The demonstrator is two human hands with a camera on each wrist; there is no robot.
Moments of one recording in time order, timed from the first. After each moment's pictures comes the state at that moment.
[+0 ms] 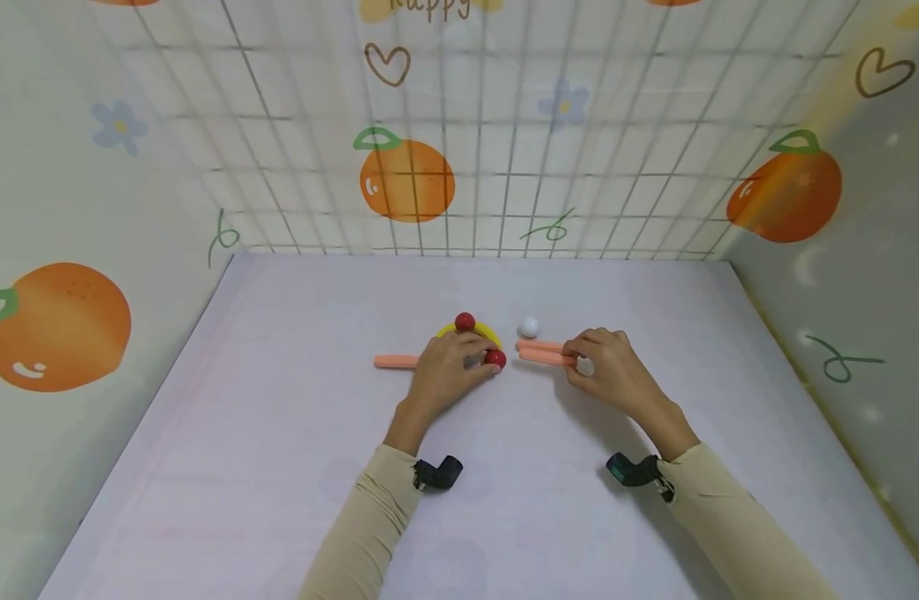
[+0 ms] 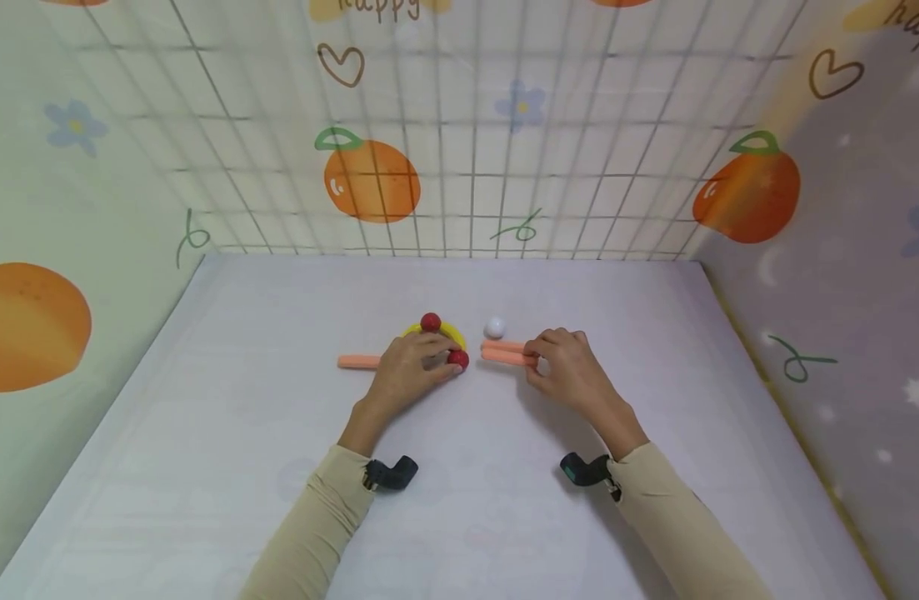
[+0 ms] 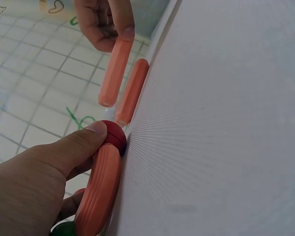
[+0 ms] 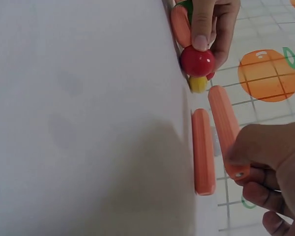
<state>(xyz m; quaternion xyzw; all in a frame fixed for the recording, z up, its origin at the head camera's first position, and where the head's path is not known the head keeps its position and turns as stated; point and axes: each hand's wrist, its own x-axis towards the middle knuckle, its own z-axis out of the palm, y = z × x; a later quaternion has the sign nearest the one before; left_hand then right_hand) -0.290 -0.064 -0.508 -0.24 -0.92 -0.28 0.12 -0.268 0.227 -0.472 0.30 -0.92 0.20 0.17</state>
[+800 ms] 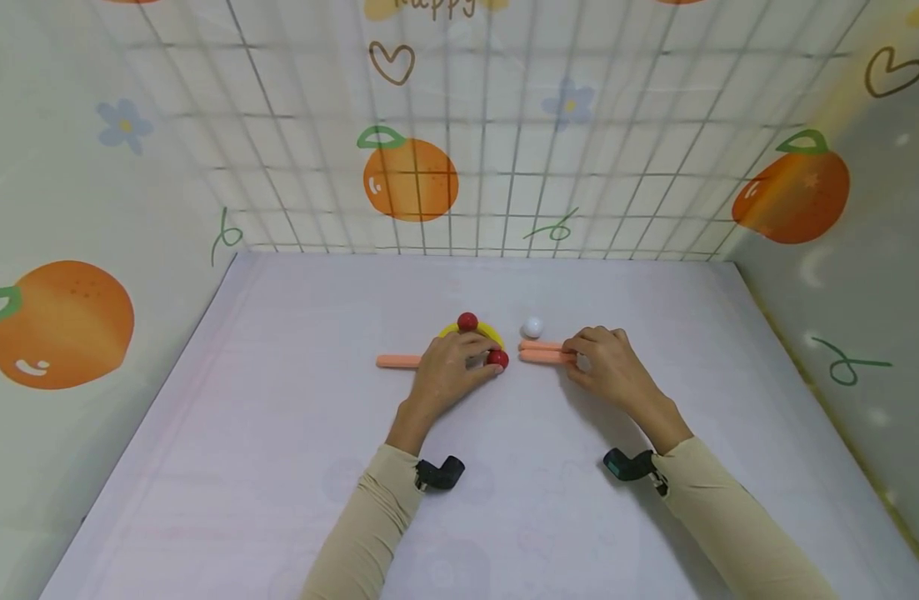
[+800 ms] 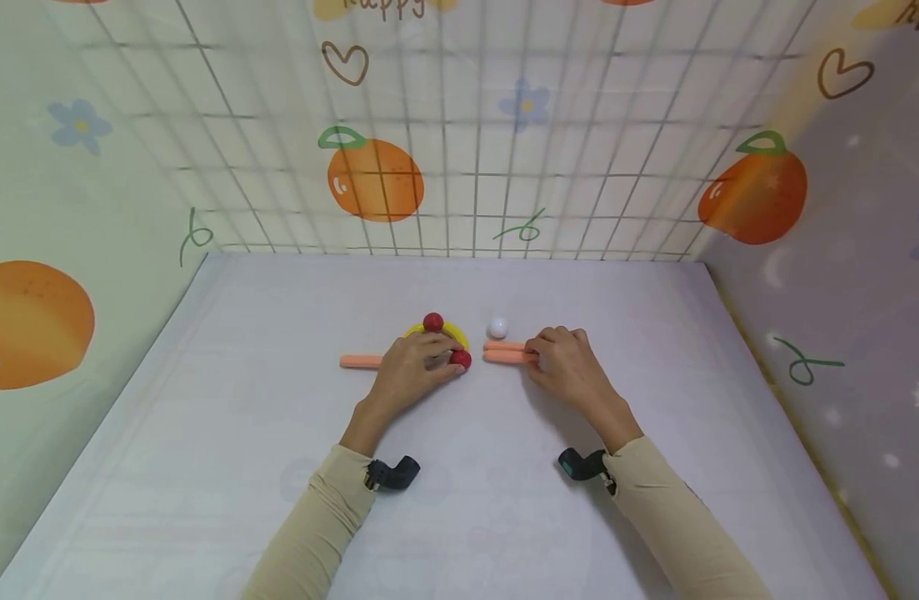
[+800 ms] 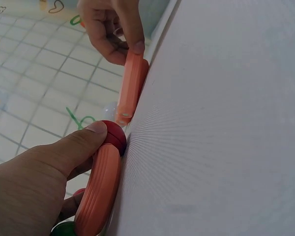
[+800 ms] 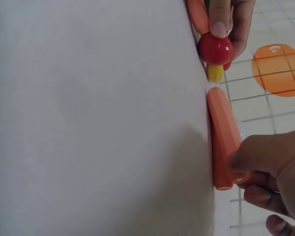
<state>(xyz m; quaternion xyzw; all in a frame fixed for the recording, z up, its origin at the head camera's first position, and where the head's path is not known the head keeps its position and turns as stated) -0.289 -0.064 -0.509 -0.25 -0.92 -0.27 0.13 -0.279 0.223 -0.479 0.28 -0.94 0.16 0.15</state>
